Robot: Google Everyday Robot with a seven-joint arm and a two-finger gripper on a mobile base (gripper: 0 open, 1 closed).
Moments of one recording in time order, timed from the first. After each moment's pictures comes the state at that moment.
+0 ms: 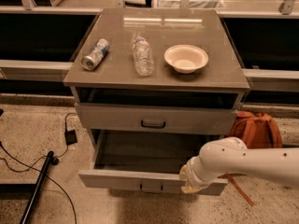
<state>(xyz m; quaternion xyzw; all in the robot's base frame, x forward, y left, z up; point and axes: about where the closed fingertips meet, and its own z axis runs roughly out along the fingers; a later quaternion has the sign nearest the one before) 0.445 -0.137 0.489 -0.74 0.66 0.05 0.14</state>
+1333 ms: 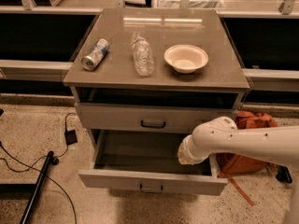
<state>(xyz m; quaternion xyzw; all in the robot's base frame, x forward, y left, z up) 0.534 -0.141 0.510 -0.73 0.66 -0.02 0.17</state>
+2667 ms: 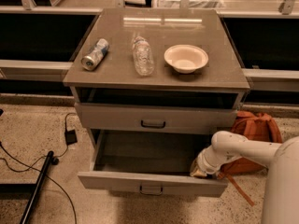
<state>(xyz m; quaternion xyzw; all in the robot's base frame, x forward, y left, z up) 0.532 -0.209 0.377 -0.63 0.75 0.12 0.14</state>
